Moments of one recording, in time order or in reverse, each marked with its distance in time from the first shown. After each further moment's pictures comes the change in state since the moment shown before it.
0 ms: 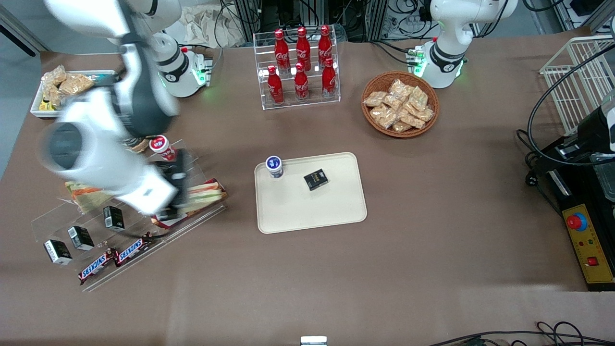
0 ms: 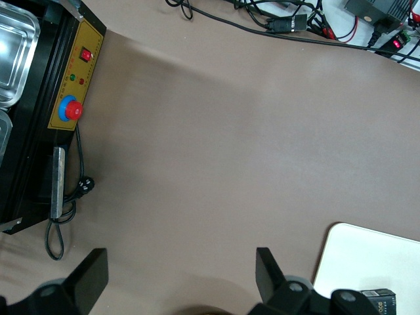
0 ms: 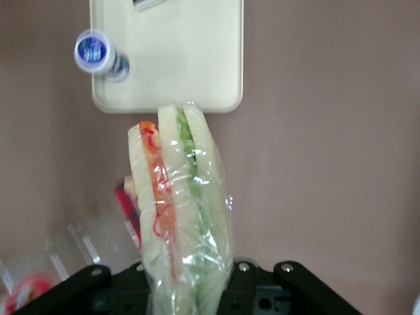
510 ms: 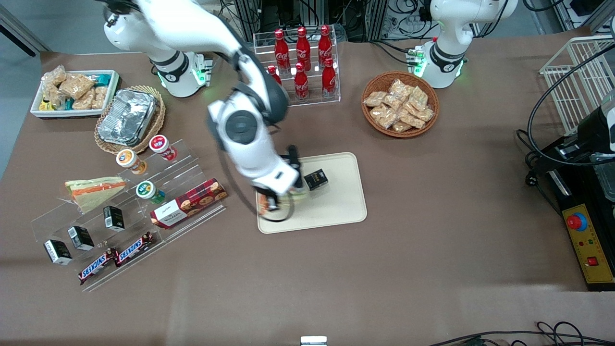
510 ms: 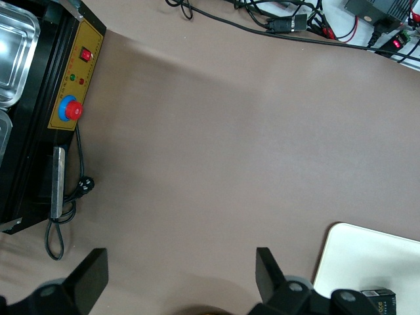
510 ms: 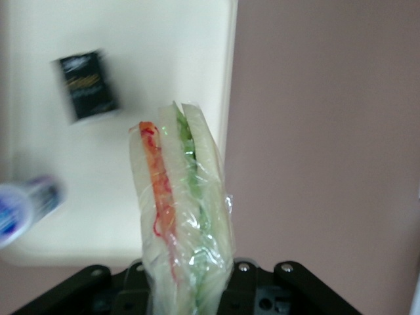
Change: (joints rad) arm 0.274 0.245 0.016 -0.015 0.000 0.472 0.173
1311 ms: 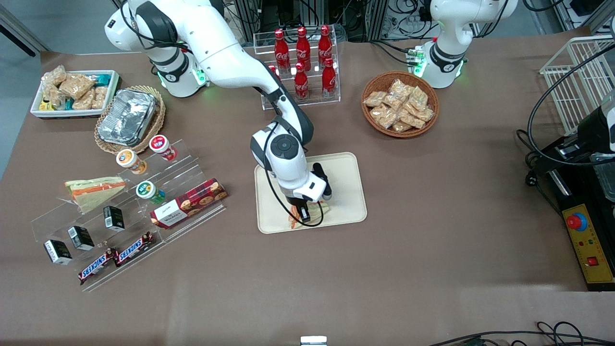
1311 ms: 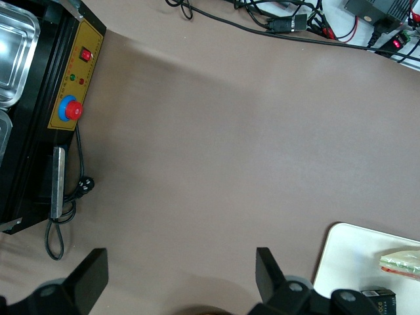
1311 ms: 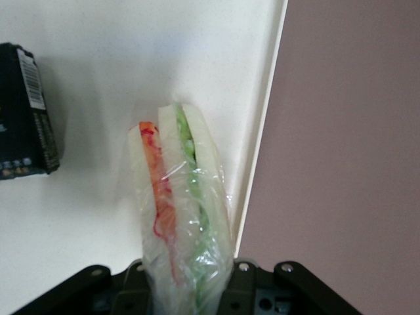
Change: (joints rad) arm 0.007 0.220 0.048 0.027 0.005 0.210 0.008
